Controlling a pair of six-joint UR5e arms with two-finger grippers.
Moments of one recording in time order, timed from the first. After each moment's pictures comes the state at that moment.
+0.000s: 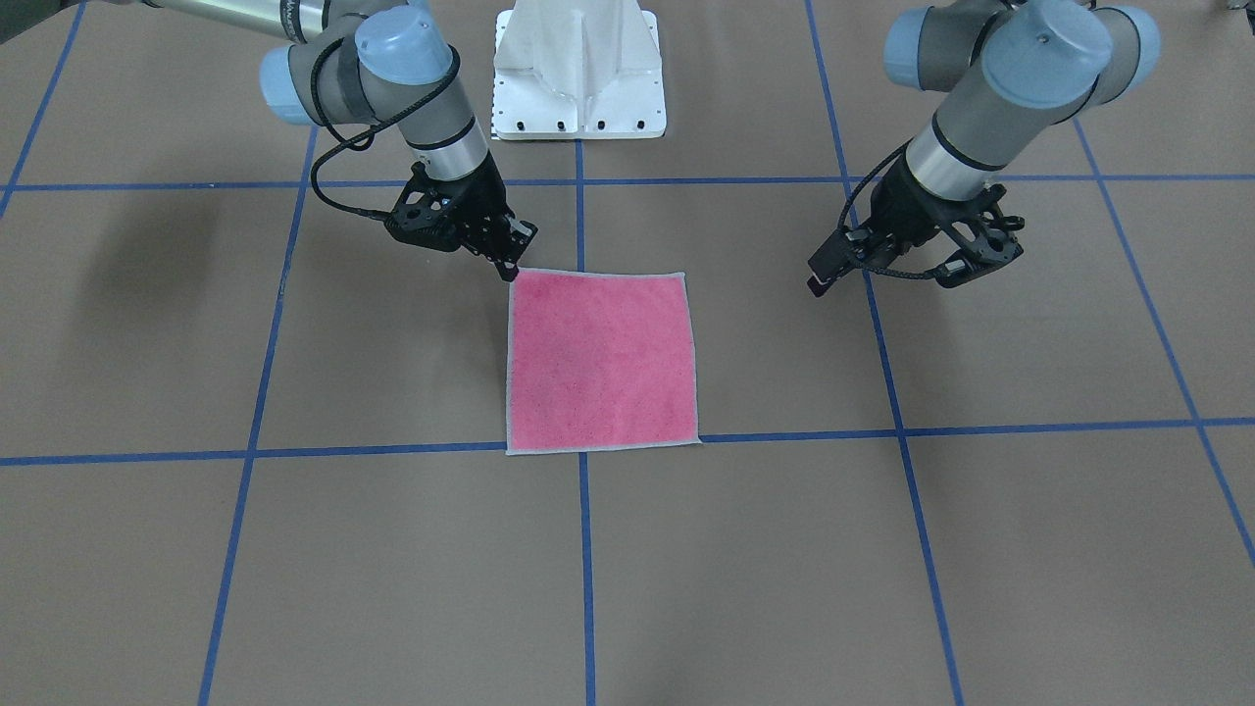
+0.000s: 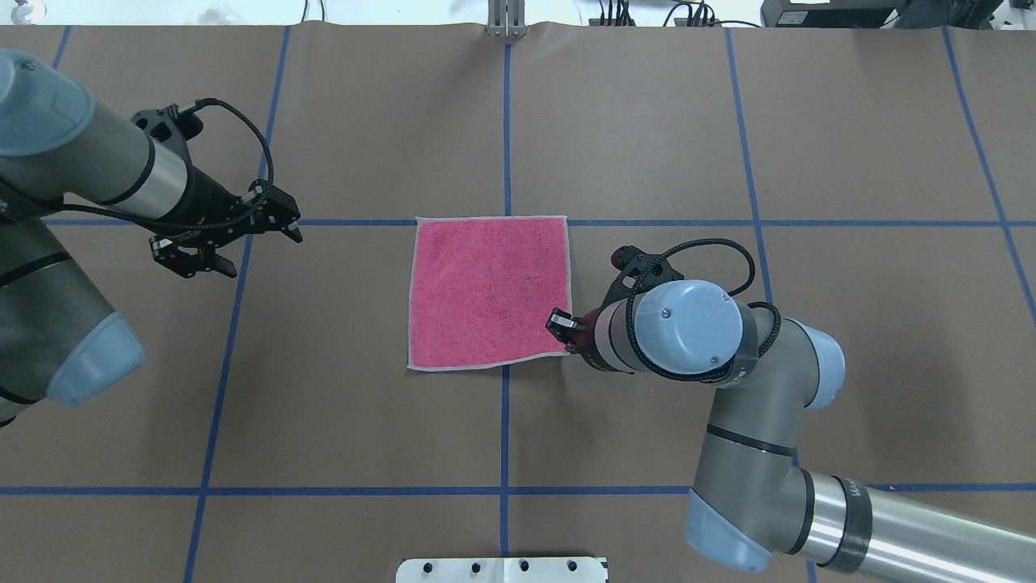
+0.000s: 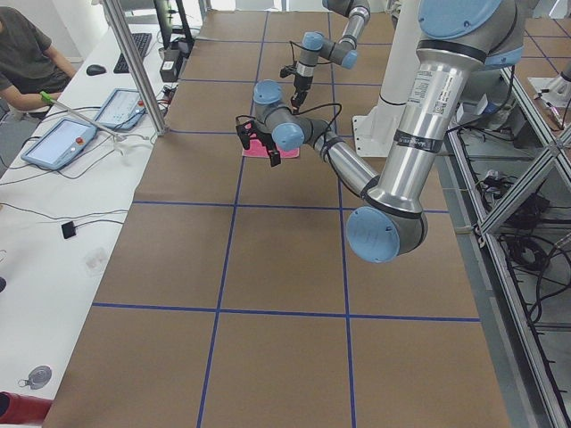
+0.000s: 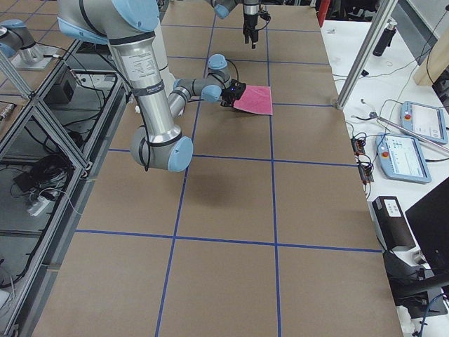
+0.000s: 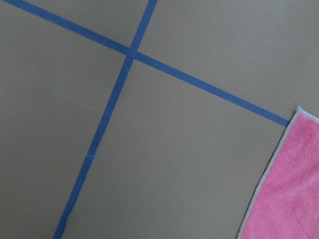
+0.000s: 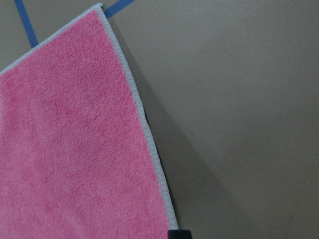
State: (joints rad) left arm -0.82 -1.90 -1.90 -1.78 -2.15 -1.51; right arm 0.40 -1.13 1.80 -1.24 1.69 1.79
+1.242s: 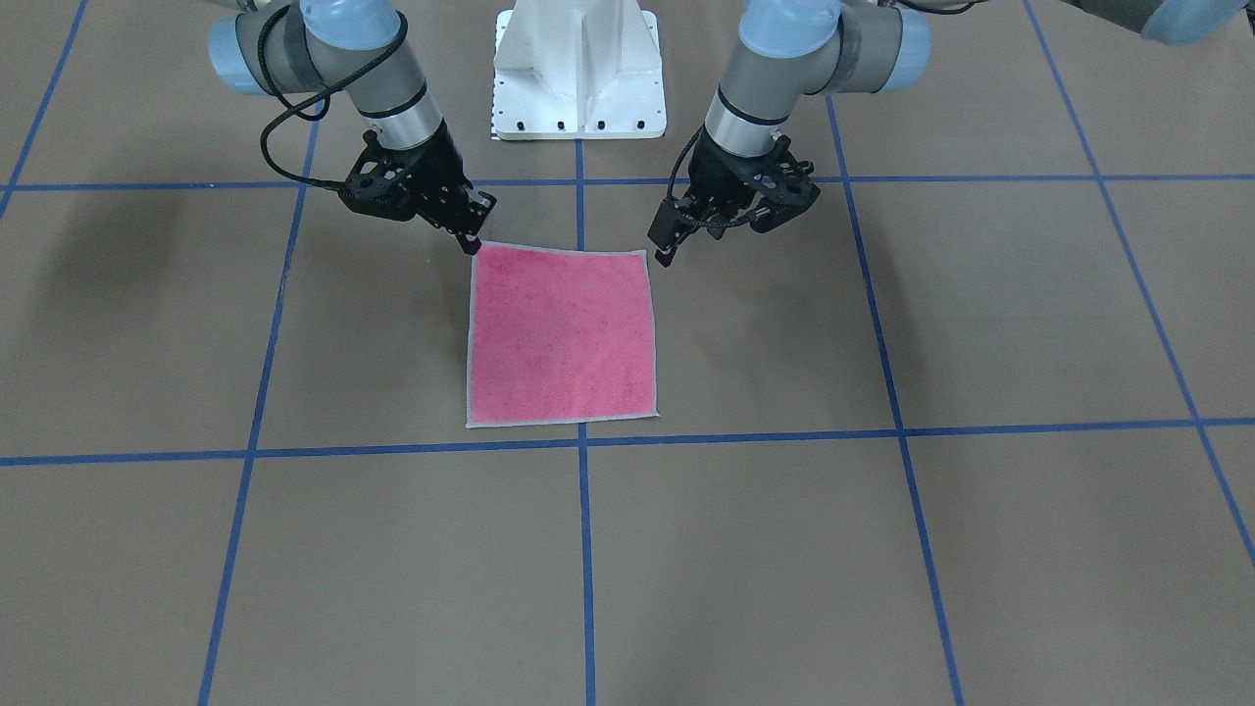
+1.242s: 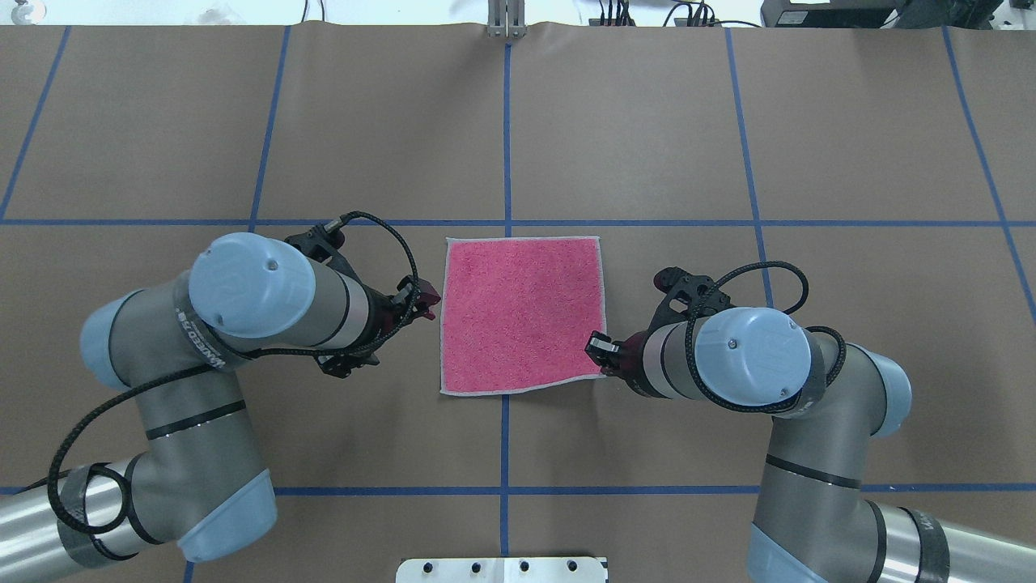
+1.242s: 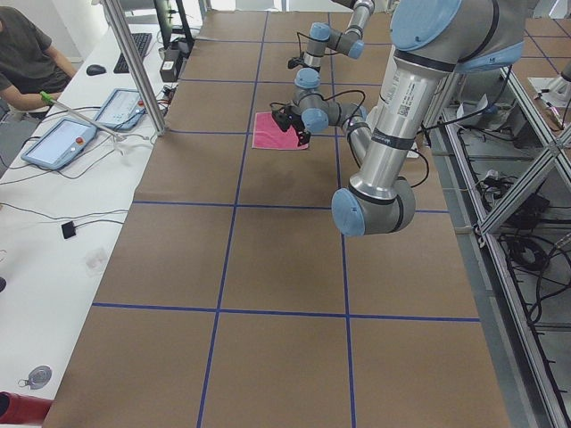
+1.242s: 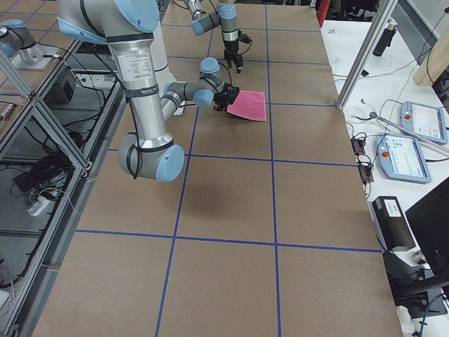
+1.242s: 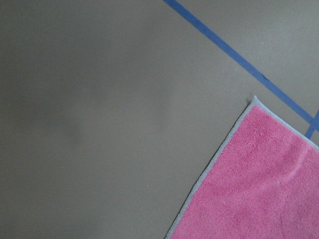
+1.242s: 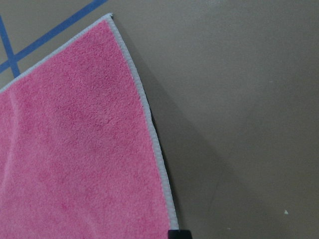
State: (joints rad) left arm -0.46 -2.04 -1.87 -1.79 -1.79 -1.94; right arm 0.38 -1.25 1.92 -1.24 1.69 1.79
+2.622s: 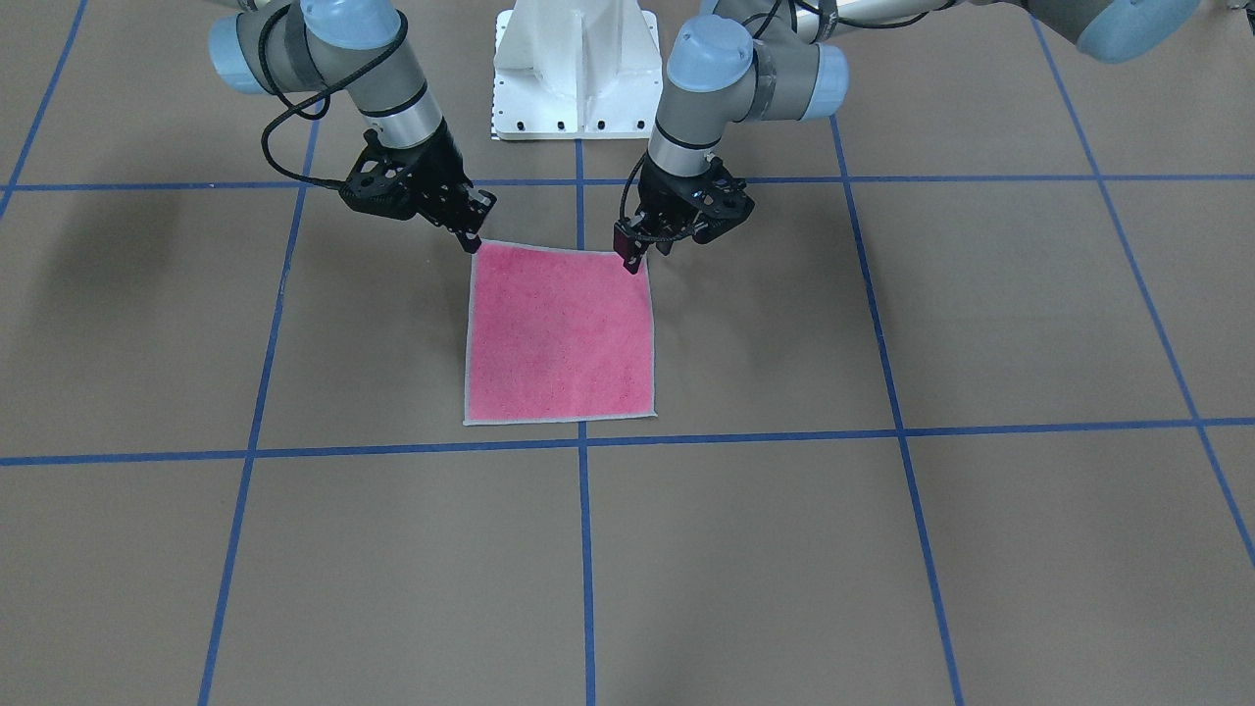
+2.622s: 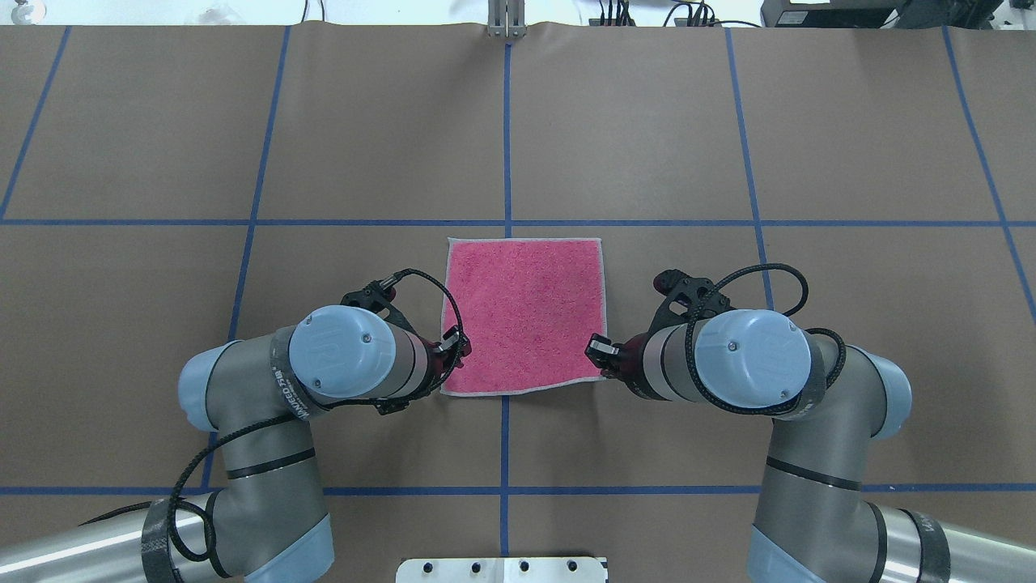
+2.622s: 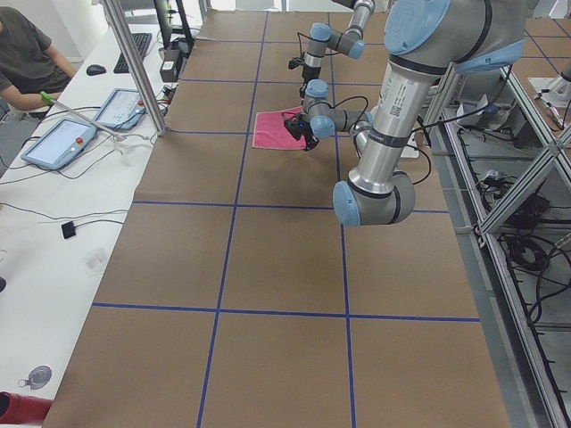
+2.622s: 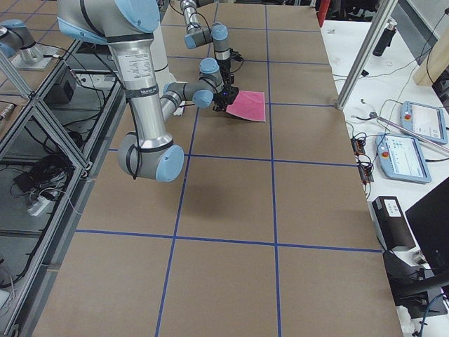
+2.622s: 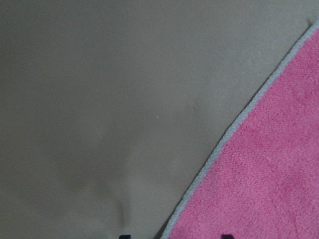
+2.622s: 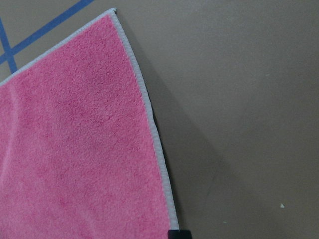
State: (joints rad) left arm -0.36 -2.11 -1.72 -1.85 -1.71 -2.02; right arm 0.38 -1.25 1.92 -1.24 1.69 1.79
